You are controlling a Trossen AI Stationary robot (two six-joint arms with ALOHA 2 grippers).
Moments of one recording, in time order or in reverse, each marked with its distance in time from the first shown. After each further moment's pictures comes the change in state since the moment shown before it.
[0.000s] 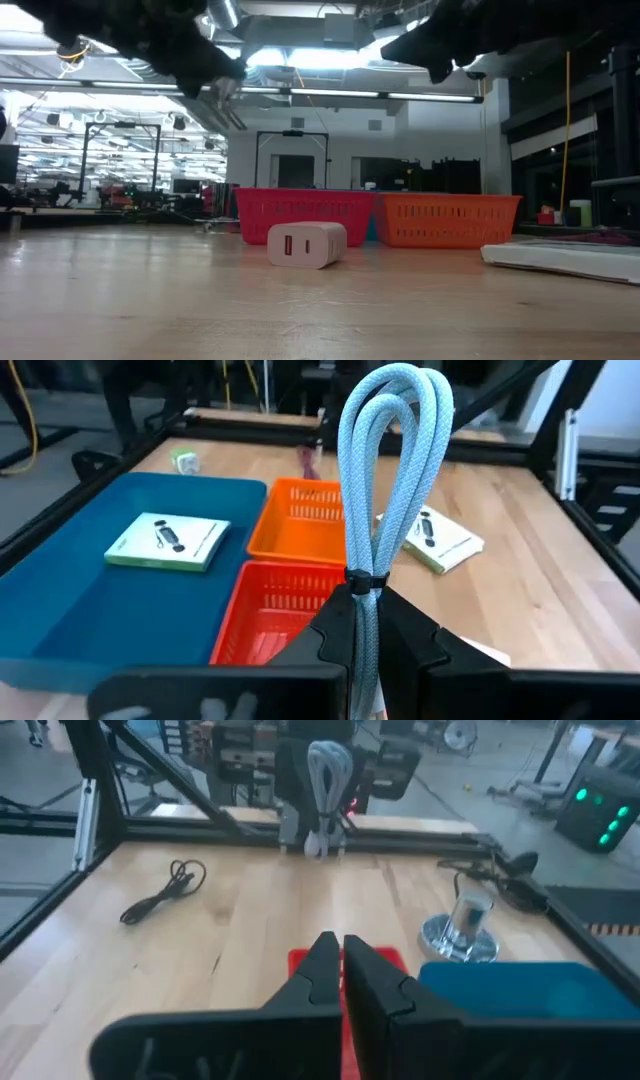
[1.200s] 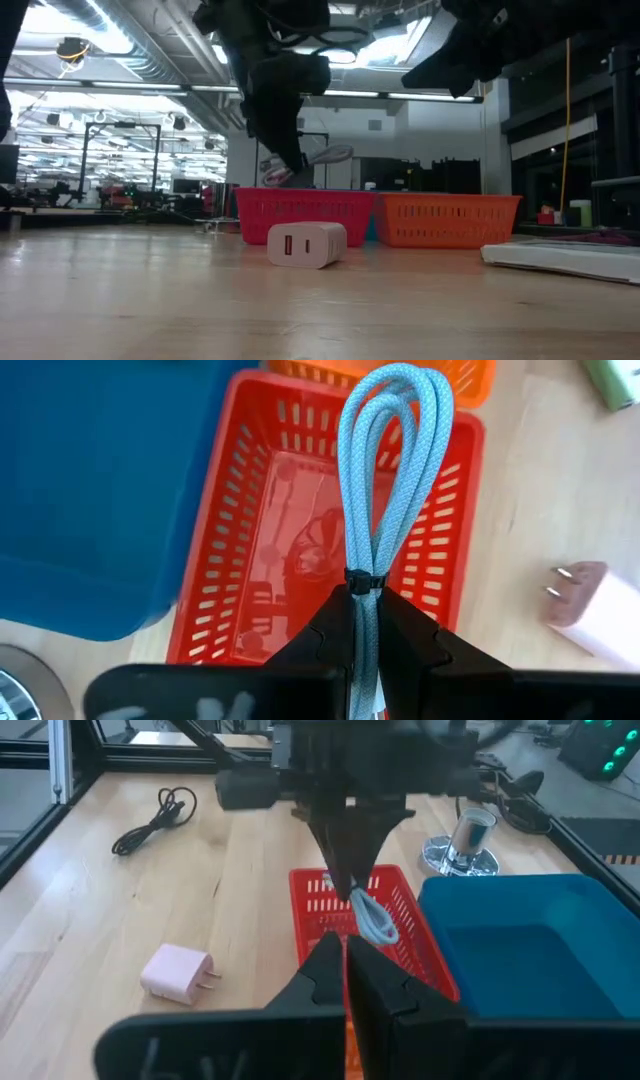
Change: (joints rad) left arm 0.118 0.744 0.755 -0.791 0.105 -0.113; right arm 0.046 -0.041 0.000 -0.214 0.078 0.073
